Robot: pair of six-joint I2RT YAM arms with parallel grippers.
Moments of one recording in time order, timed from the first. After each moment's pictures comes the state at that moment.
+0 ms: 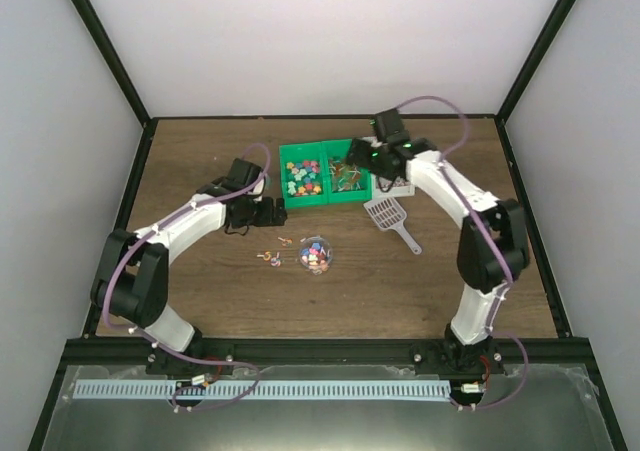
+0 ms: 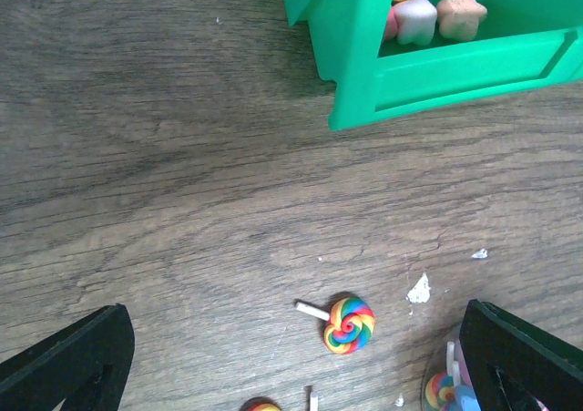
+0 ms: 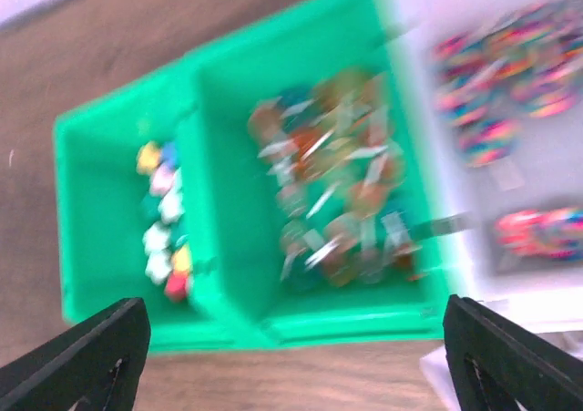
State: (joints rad) left arm -0.40 1.58 1.03 -0.54 0.14 -0.38; right arm 0.45 1.85 1.53 -0.55 -0.08 0.60
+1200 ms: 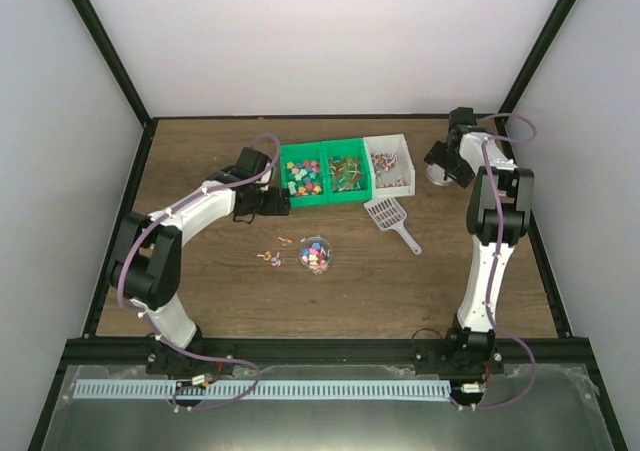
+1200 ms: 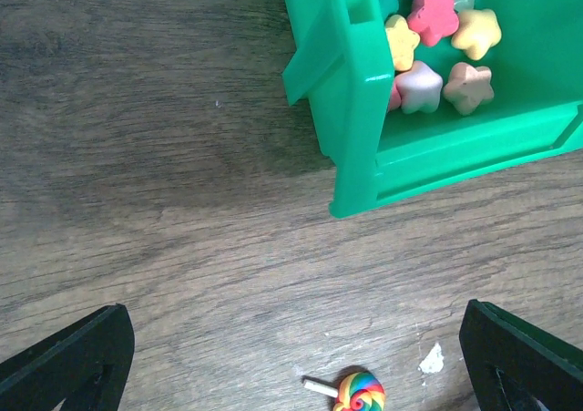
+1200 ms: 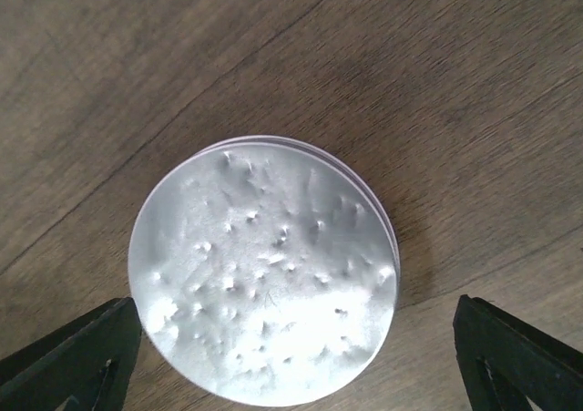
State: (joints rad) left arm -0.40 1.71 1.16 -0.54 0.10 -0.33; right arm -0.07 2.22 1.79 -0.77 0.08 0.58
